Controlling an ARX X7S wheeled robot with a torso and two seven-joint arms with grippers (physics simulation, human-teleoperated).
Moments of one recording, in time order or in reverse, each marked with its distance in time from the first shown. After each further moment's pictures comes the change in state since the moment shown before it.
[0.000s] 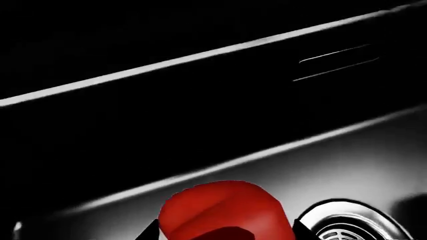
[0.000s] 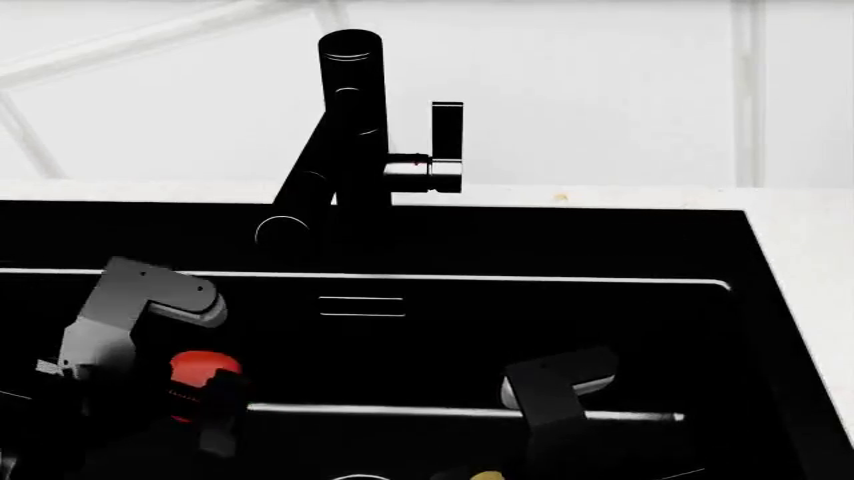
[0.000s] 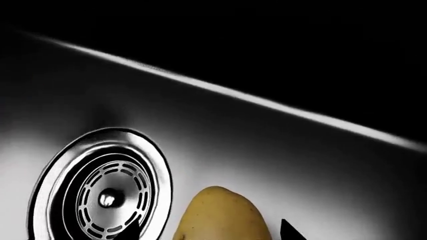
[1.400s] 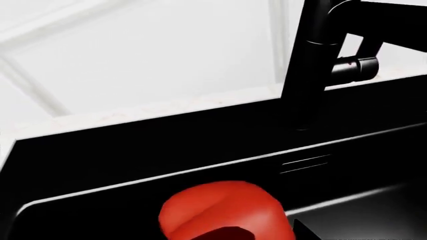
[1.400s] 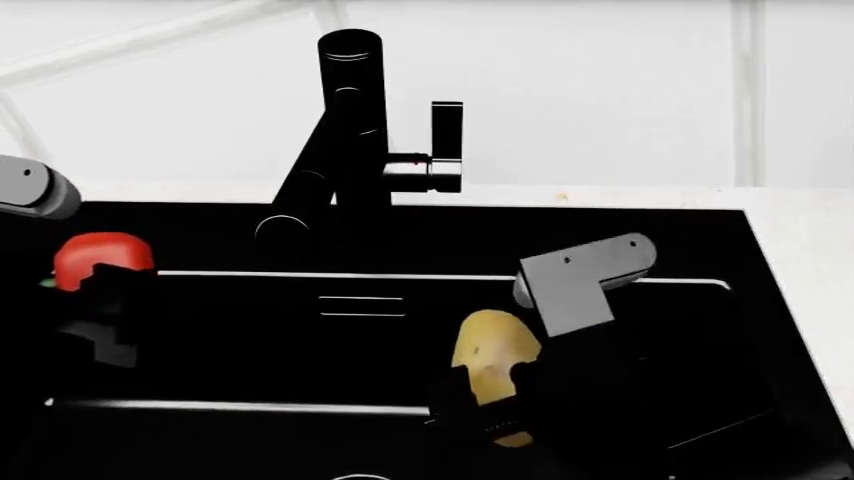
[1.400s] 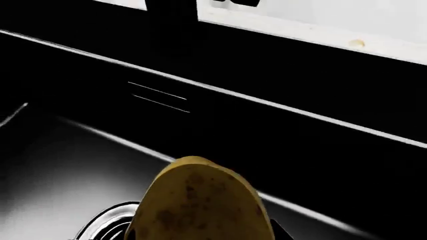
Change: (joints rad) left arm -0.048 -0.247 -0.204 0.547 -0.622 -0.316 -0.412; right arm 0.057 0.074 0.151 -0.409 0.144 0.214 0.163
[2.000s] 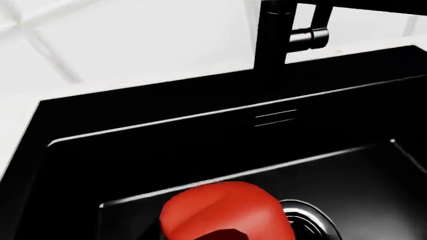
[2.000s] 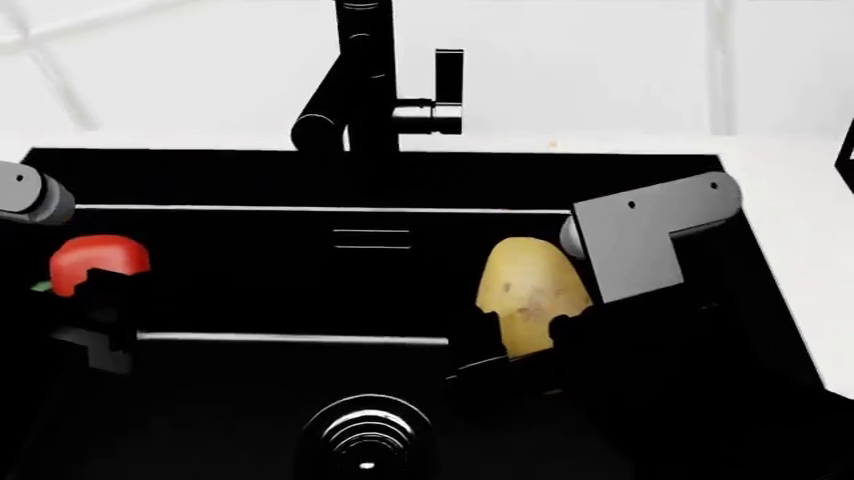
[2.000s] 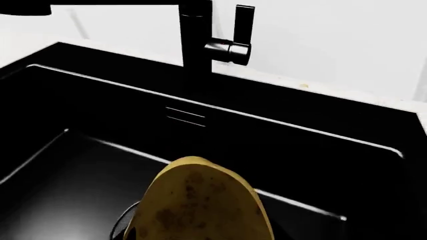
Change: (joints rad) left arm 0.012 -0.021 -0.007 0.035 -0.055 -0.005 -0.034; right arm -0.003 0.039 0.229 -0.327 0.166 0.183 0.168
